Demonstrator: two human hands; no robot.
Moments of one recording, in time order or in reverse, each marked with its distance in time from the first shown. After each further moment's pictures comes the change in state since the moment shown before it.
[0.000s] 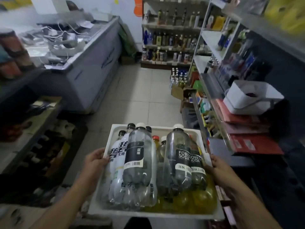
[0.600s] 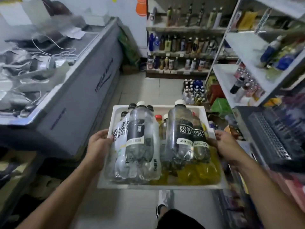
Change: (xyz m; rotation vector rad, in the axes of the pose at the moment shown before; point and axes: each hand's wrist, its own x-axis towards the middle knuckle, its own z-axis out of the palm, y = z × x) left_hand 0.549 0.246 0.118 -0.046 0.126 0.065; right_hand 0.556 -0.305 0.072 0.014 0.018 -0.089
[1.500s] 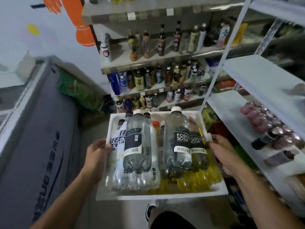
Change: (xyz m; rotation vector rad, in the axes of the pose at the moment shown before) left_hand 0.810 0.239 0.387 0.176 -0.226 -0.044; right_hand 0.782 -0.259 0.027 0.128 0.369 0.136
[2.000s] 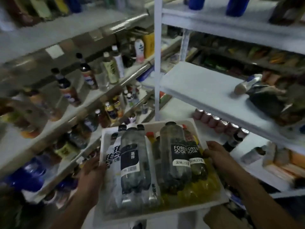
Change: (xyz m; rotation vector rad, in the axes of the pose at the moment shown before) left_hand 0.339 0.155 0.346 0.313 -0.525 0.175; right_hand 0.279 -0.121 -0.064 0.309 0.508 0.174
